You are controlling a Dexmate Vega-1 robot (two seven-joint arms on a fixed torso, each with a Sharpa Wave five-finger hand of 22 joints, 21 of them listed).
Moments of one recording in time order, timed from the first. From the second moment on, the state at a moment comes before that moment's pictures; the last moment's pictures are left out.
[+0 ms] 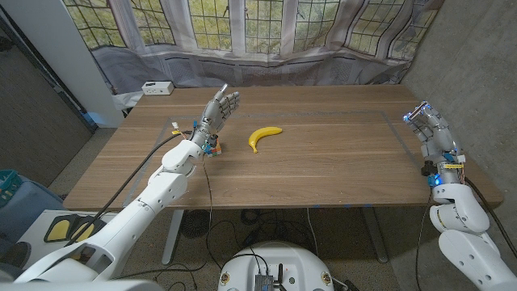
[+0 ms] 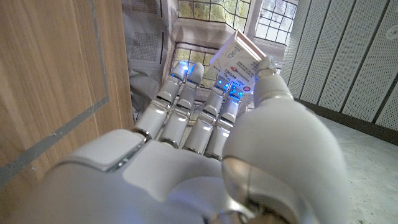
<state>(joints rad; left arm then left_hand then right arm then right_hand) 0.86 0.52 0.39 -1.44 -0.69 -0.32 -0.13 0.23 0.05 0.19 -0.10 0.18 0.27 0.09 0.18 0.17 0.26 0.04 0.22 0.20 0.16 0.07 0.19 0.18 0.03 0.11 0.20 0.18 -1.48 -0.51 0.16 -1.83 0.85 0.48 -0.10 0.92 0.09 0.24 -0.15 0.17 0.94 -0.16 0.27 0.21 0.99 -0.18 0.25 0.21 0.77 -0.09 0.38 0.26 0.73 -0.05 0.25 0.18</state>
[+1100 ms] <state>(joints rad) 0.88 0.53 0.38 -1.48 -0.68 -0.32 -0.10 0.23 0.06 0.19 -0.10 0.18 0.27 0.09 0.18 0.17 0.26 0.04 0.22 0.20 0.16 0.07 0.19 0.18 0.03 0.11 0.20 0.18 -1.65 -0.60 0.32 -2.00 0.51 0.23 -0.29 0.92 0.09 0.24 -0.15 0.18 0.94 -0.16 0.25 0.21 0.98 -0.16 0.24 0.21 0.74 -0.08 0.38 0.27 0.71 -0.04 0.24 0.18</state>
